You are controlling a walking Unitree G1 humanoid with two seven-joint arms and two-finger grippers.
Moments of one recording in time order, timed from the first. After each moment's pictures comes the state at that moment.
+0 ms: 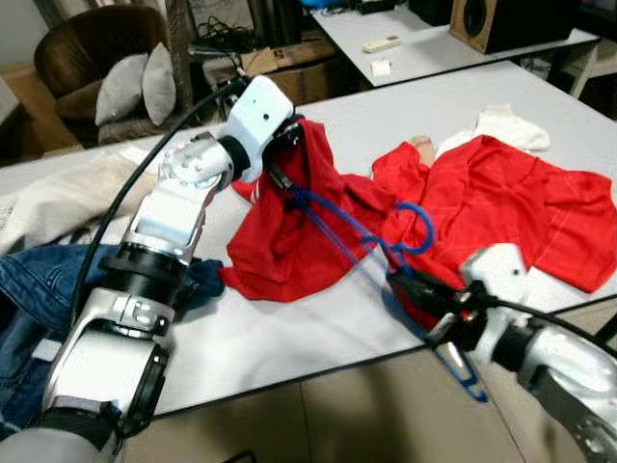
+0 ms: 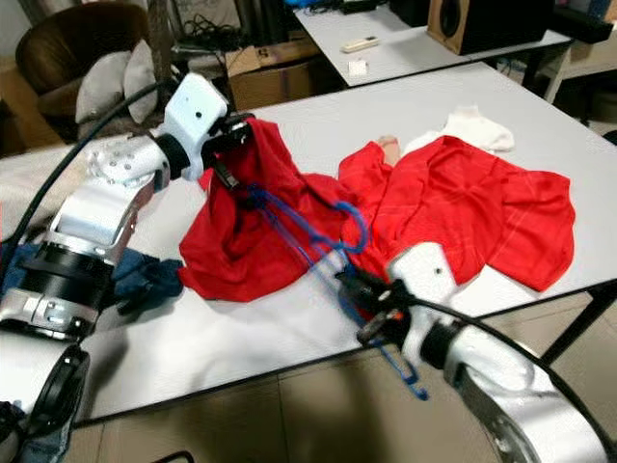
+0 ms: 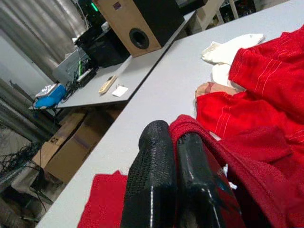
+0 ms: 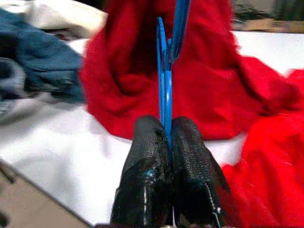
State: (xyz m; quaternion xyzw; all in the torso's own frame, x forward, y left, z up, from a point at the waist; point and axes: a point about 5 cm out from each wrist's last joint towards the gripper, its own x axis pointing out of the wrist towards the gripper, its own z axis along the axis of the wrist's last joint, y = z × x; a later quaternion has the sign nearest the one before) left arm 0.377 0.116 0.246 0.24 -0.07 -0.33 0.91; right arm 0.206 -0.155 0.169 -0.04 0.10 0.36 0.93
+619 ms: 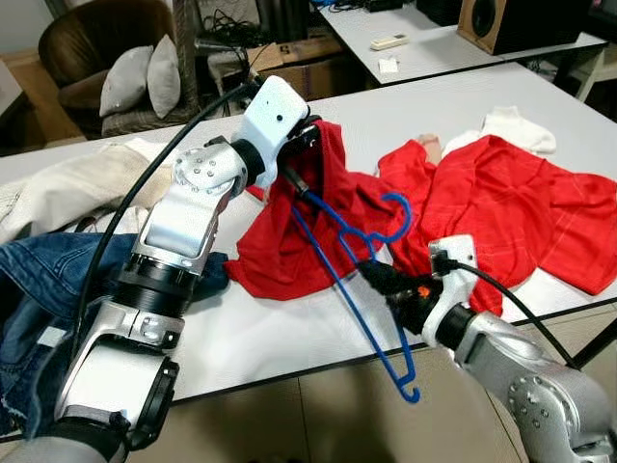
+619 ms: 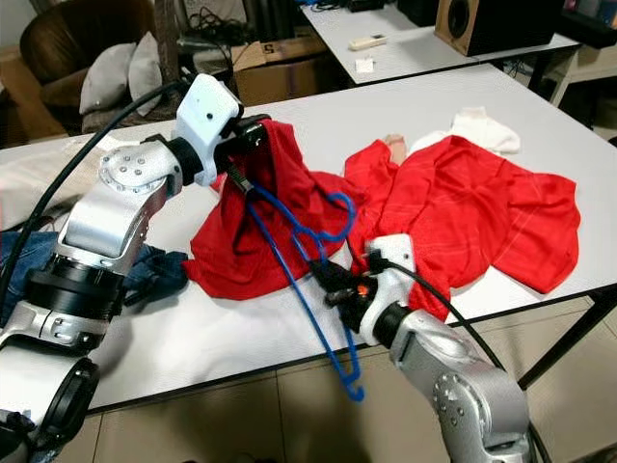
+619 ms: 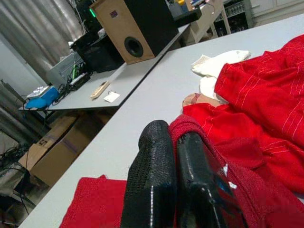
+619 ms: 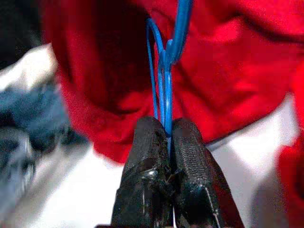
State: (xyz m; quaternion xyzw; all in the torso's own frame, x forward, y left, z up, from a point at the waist) left arm 0.364 0.098 0.253 0.22 -0.08 -0.35 0.91; right arm 0.242 -0.136 0.135 0.20 0.16 0.27 0.93
